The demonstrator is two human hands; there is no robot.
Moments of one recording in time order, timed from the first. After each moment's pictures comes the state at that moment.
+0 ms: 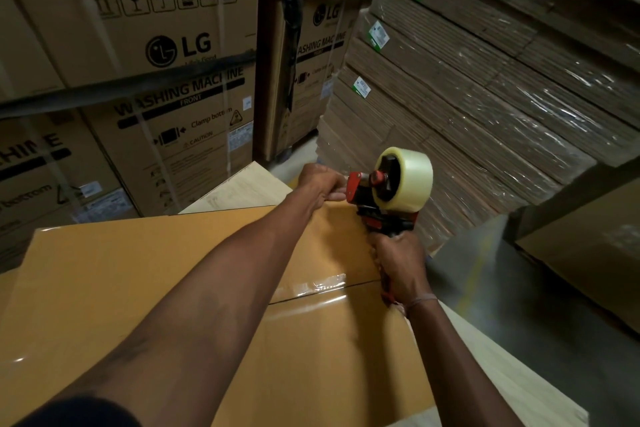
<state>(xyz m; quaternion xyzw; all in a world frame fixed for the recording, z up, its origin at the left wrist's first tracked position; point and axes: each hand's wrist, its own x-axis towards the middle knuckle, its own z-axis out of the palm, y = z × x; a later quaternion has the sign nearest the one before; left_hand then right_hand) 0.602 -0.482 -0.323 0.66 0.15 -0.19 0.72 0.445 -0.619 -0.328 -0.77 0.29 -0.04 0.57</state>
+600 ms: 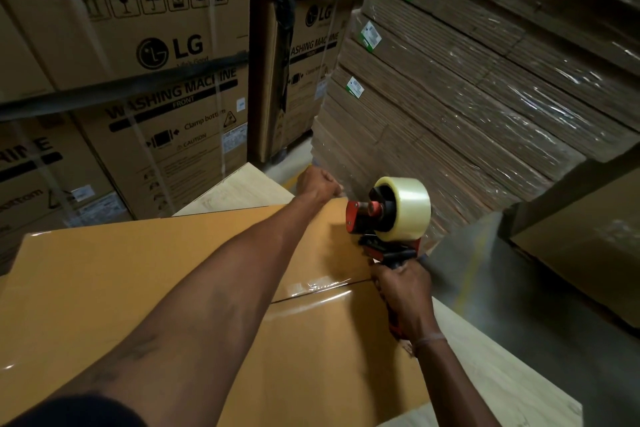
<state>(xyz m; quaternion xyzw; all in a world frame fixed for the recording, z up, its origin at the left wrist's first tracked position) 0.604 -0.490 -0.341 0.82 0.09 -0.14 0.55 0.395 -0.633 -0.347 -0.79 0.30 -0.04 0.53</state>
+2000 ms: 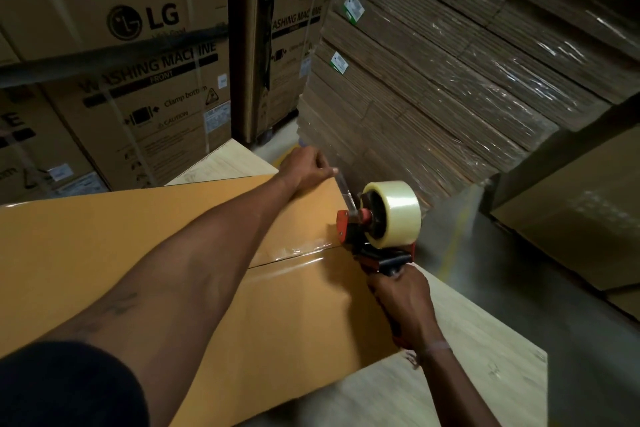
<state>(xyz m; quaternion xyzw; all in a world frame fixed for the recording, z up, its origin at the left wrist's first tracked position) 0.588 -0.484 -0.357 0.90 -0.13 -0.09 0.40 0.316 -0.637 -0.323 -0.81 0.34 0.04 0.47</state>
